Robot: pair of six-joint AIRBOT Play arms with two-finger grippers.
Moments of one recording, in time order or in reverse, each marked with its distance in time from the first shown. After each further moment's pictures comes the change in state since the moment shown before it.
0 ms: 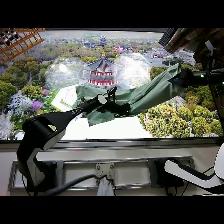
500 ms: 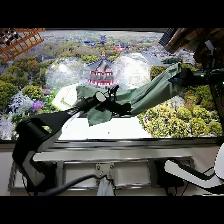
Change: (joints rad) left arm 0.052 0.084 -0.001 -0.023 -0.121 0.044; right arm 0.000 0.000 0.000 0.013 0.012 0.000
